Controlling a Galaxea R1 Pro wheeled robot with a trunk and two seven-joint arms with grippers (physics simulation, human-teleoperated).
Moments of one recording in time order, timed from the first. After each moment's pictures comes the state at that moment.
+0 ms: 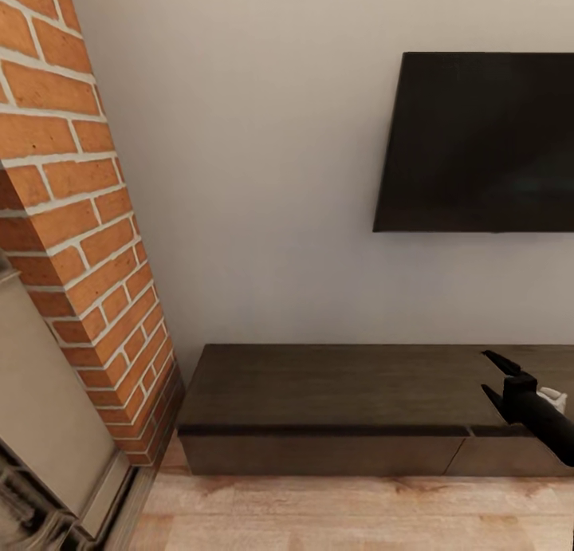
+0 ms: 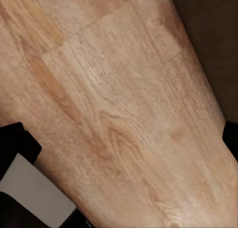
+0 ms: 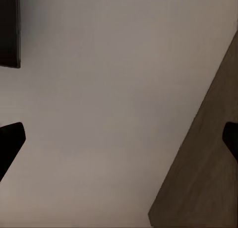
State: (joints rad) left arm 0.13 -0.03 0.39 -1.16 0.80 0.48 0.23; right arm -0.40 -0.11 -0.83 -1.35 -1.15 0.90 0.04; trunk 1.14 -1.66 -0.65
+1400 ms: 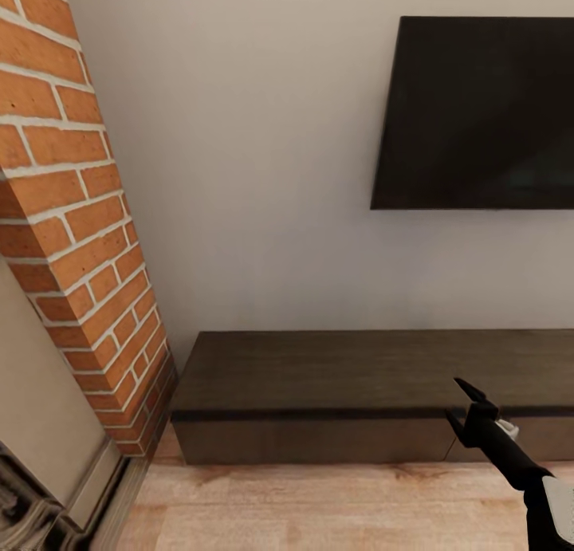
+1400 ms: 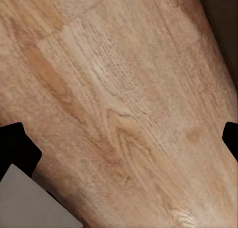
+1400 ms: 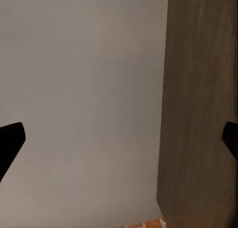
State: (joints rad) left arm 0.12 -0.03 0.38 -1.12 0.80 0.47 0.22; right arm -0.40 -0.05 -0.81 -1.04 -1.19 0.79 0.16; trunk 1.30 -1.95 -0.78
